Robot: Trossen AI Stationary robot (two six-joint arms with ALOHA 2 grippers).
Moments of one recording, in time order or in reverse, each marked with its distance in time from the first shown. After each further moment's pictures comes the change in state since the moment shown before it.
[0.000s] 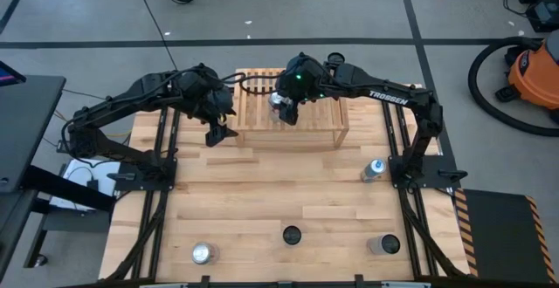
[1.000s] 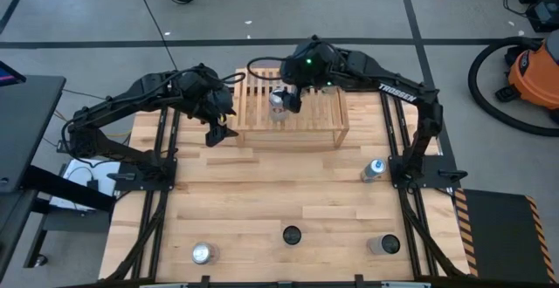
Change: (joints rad) left arm 0.000 0.000 0.000 0.000 0.000 -0.001; right arm -0.014 0.000 0.178 -0.062 0.003 -0.104
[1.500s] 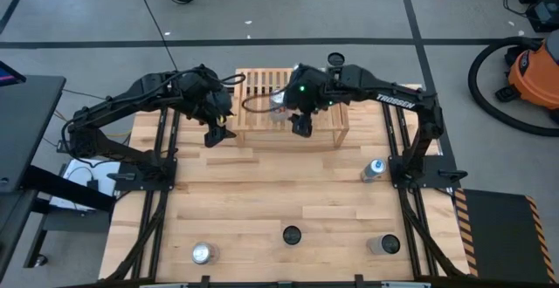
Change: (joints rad) left arm 0.000 0.000 0.000 -0.038 0.000 -0.021; right arm 0.108 -0.001 -0.065 -0.267 0.004 0.134
